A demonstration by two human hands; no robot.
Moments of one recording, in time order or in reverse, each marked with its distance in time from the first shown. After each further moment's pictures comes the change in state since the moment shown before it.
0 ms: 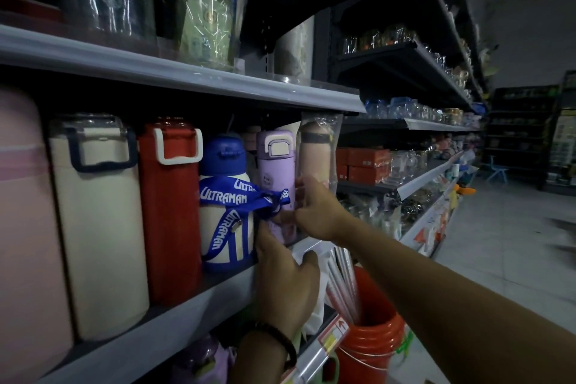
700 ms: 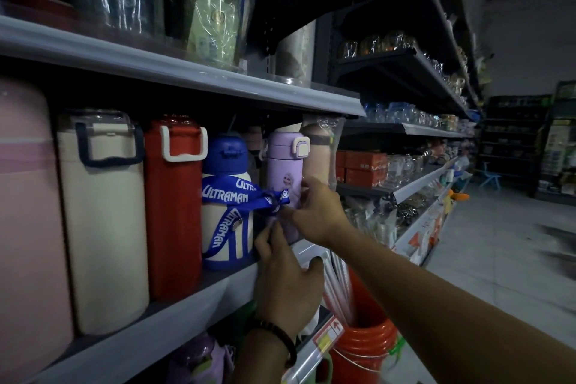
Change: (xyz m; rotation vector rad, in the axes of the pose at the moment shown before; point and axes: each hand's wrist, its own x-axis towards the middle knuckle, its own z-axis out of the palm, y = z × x) left_hand 0.000 -0.013 0.006 0.153 -0.048 0.070; right_hand 0.000 0.008 0.012 -0.117 0.226 -0.014
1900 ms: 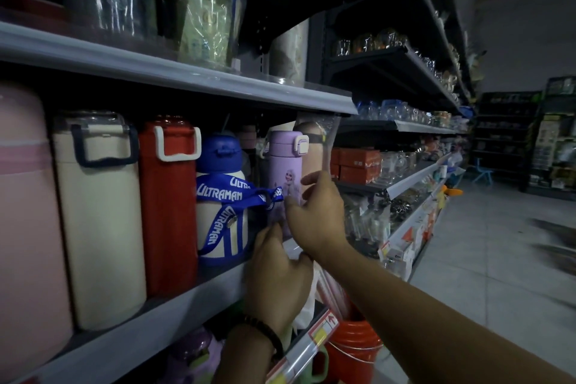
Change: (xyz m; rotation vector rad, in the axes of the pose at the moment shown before) left_hand -0.001 0.005 -0.016 0.002 -0.041 0.041; right_hand -0.035 -0.012 -0.001 0.111 0.294 -0.004
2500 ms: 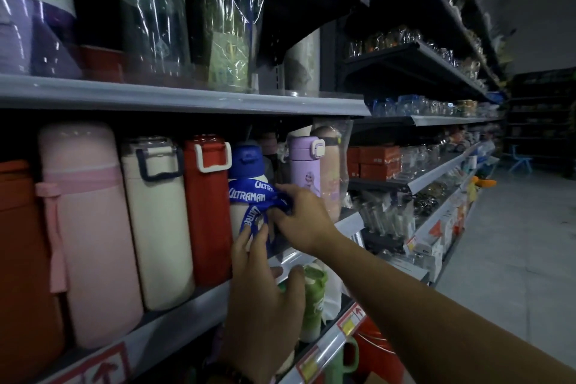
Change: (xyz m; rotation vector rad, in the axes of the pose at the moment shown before) left_hand -0.062 0.017 -0.063 -0.010 0.151 0.072; right_hand -0.018 -0.043 0.014 -0.019 -0.359 -0.170
